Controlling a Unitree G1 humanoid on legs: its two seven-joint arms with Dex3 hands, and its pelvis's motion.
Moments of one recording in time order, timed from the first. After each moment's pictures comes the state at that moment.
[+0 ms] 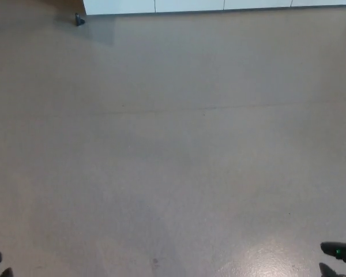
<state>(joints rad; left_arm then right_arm) -0.03 0.35 0.41 0.97 -0.14 -0.04 -0.15 -0.03 -0.27 -0.13 0.91 -0.12 -0.13 -0.01</state>
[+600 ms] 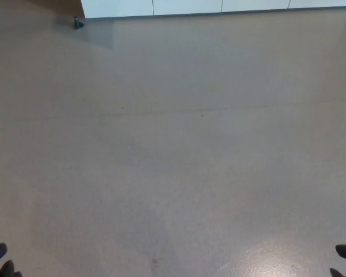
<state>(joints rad) 0.01 0.34 0.41 0.90 -0.19 -0.08 -0.25 0.00 -0.32 -0.09 0.93 -0.14 -0.30 -0.08</state>
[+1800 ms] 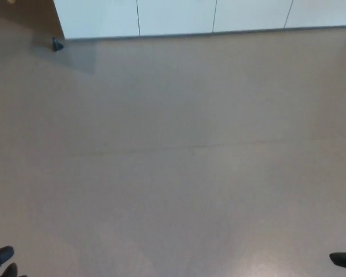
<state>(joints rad) 0.01 0.36 0.36 0.91 -0.20 -0.09 -0.24 0.02 -0.34 -0.01 0.97 -0.17 -0.36 -0.12</state>
